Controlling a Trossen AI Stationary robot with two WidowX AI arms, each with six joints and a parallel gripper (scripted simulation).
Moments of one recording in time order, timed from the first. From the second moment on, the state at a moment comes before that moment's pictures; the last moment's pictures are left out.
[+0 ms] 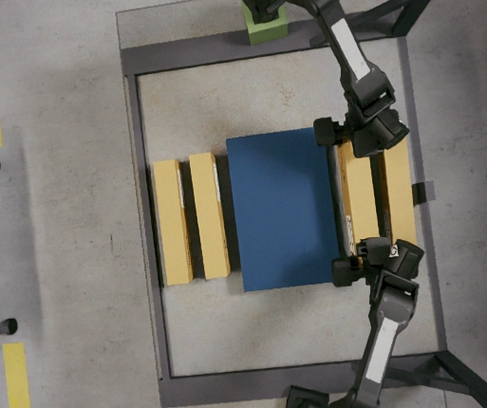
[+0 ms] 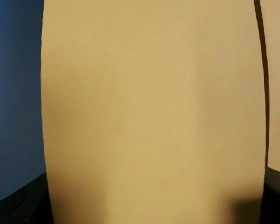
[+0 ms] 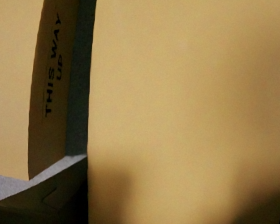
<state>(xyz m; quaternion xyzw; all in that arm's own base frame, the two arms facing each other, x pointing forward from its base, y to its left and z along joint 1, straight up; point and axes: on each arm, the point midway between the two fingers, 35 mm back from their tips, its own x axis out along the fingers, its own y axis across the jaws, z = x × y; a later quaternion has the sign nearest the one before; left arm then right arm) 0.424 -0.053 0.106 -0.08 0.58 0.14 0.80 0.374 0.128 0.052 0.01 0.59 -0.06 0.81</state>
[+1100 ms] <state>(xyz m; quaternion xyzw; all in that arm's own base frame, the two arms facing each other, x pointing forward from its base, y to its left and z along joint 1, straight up) 0.407 -0.004 0.103 -0.08 0.60 0.15 0.79 0.369 0.077 0.045 0.01 0.59 -0.06 0.80</state>
